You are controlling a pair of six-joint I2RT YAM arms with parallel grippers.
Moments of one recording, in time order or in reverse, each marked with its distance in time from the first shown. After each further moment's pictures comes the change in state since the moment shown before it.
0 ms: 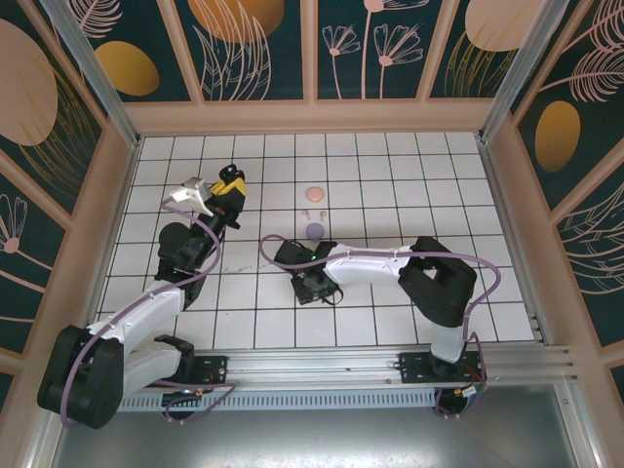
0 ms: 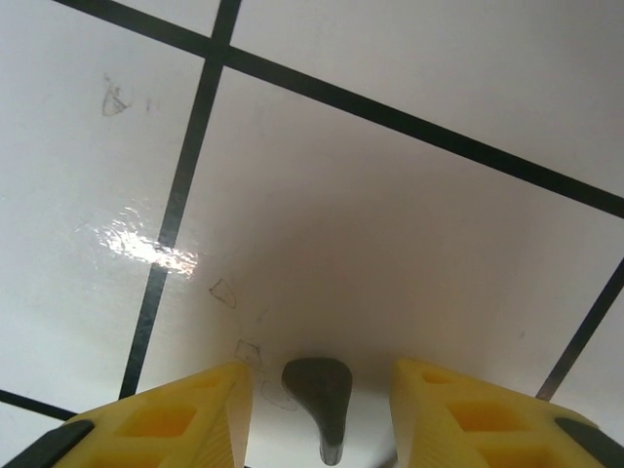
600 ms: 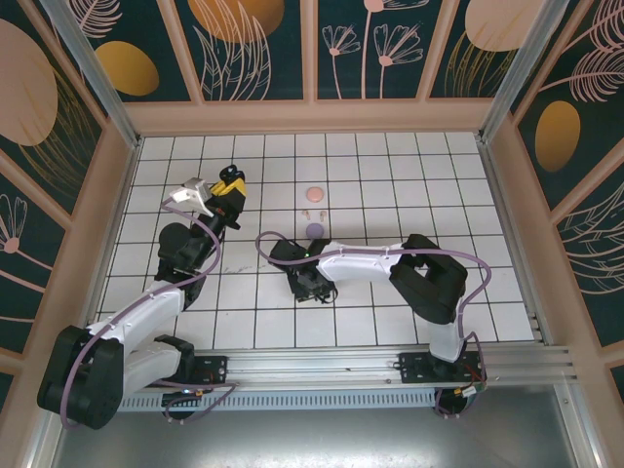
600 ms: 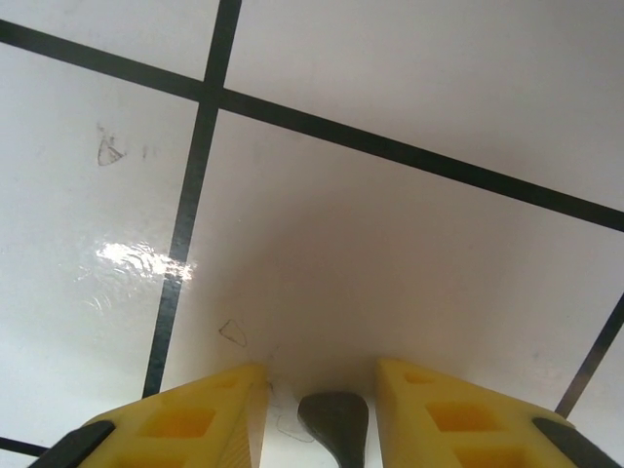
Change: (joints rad) left arm 0.000 0.000 -0.003 0.000 0.004 0.000; right arm 0.001 0.053 0.065 -0.039 0.016 0.061
